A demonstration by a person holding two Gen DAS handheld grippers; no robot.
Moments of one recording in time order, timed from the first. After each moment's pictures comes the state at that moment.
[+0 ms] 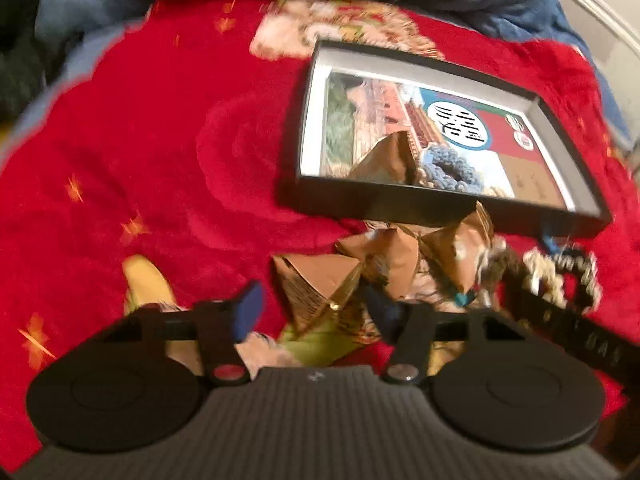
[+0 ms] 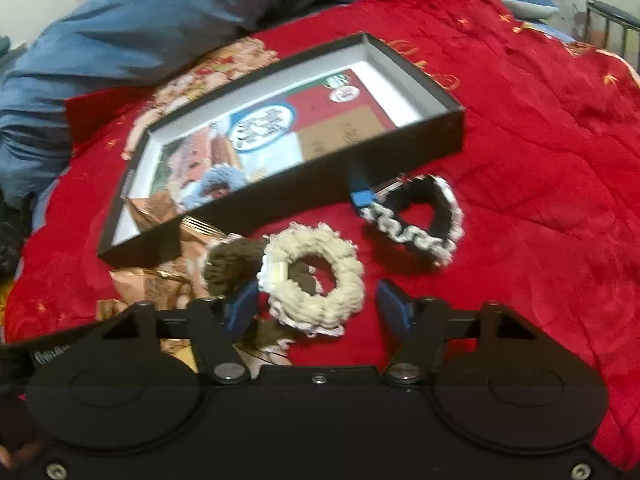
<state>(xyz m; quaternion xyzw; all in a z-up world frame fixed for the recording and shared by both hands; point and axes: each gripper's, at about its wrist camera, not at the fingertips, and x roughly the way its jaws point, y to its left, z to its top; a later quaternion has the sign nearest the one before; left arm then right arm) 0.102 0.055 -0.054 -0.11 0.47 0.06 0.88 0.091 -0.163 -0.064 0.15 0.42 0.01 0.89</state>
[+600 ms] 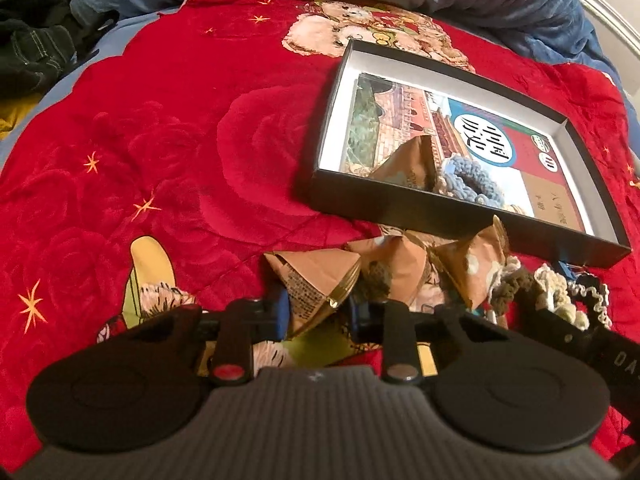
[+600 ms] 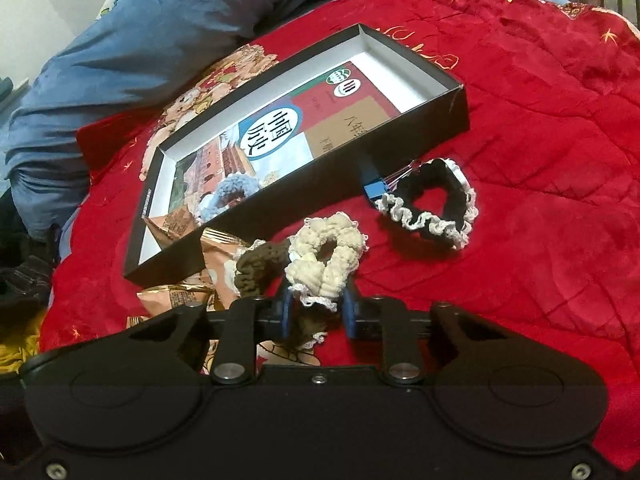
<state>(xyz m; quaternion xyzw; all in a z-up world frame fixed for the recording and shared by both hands) 0.097 0.046 -0.054 -0.12 0.45 0.11 0.88 0.088 -0.174 -0.062 0.23 0.42 0.04 0.88</state>
